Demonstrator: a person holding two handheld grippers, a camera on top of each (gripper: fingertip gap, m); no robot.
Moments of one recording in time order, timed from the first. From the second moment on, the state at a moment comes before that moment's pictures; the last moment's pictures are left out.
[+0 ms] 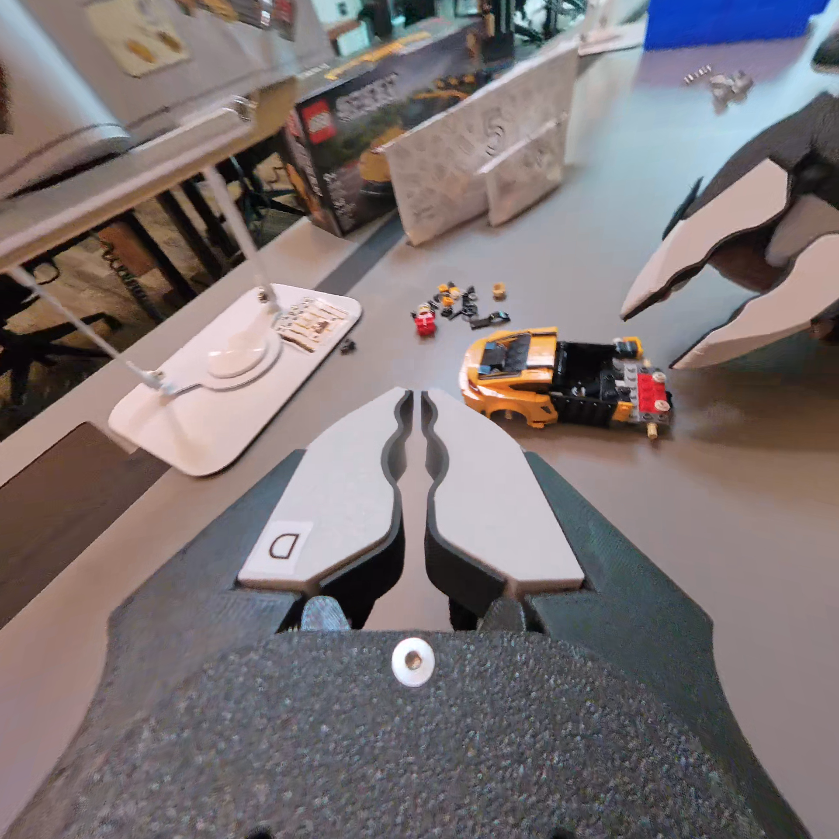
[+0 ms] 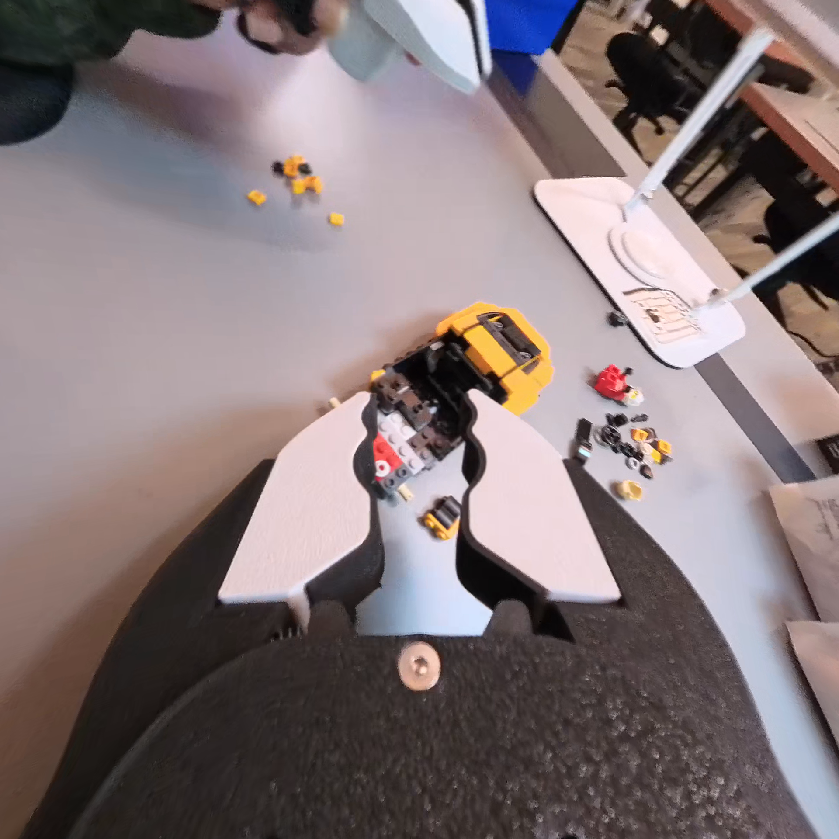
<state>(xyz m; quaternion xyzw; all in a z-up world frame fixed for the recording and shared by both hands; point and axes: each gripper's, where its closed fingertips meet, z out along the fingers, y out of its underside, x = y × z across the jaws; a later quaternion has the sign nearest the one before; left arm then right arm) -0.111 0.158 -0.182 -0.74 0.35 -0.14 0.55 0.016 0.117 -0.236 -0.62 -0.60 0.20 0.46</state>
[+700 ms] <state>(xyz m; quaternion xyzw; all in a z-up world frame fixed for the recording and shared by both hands) -0.189 0.073 -0.270 -0.89 0.34 -0.09 0.30 0.024 0.147 -0.217 -0.66 -0.50 0.22 0.51</state>
